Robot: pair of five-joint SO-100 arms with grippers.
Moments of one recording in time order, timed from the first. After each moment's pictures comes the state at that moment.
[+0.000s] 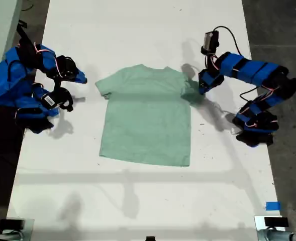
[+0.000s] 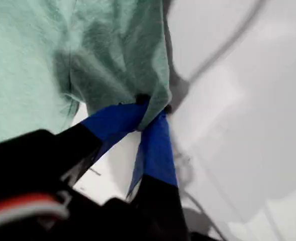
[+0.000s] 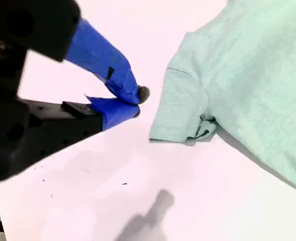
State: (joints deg) arm 0 -31.6 142.1 118.3 87.6 21.8; arm 1 43.7 104.1 122.7 61.1 -48.9
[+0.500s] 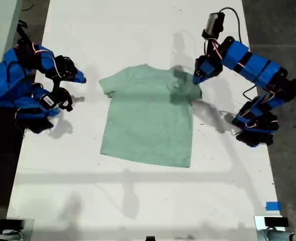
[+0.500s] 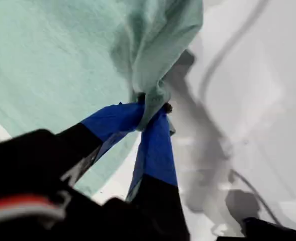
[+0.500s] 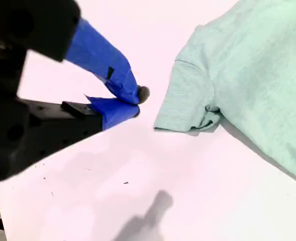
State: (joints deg) arm 0 -32.4 144.1 119.7 87.7 21.8; arm 1 34.5 104.4 97.3 78.9 -36.3
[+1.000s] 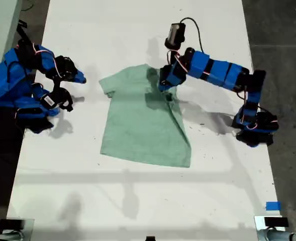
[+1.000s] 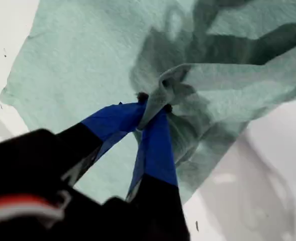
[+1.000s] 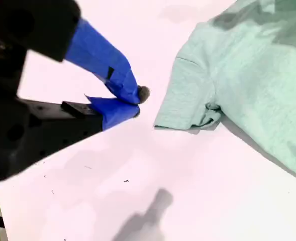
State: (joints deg) arm 0 -32.6 144.1 120.1 87.7 21.8; arm 1 20.1 70.0 63.5 72.2 -27.2
